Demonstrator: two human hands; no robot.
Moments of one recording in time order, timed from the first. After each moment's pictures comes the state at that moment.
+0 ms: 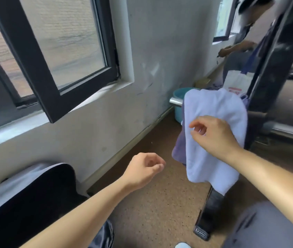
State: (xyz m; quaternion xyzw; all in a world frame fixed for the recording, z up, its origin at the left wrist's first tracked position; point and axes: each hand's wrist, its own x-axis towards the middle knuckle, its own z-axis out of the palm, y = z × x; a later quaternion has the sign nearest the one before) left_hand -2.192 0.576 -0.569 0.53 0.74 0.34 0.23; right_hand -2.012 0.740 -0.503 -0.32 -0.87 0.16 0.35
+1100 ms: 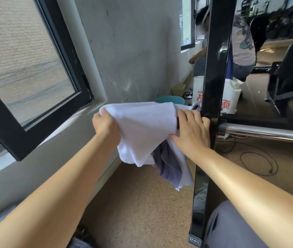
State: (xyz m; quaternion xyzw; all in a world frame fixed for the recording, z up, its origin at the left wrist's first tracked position) left_hand -2.203 0.695 -0.429 0.12 0.64 0.74 0.17; right_hand -1.998 0.784 -0.506 -0.46 -0.81 -0.08 0.34
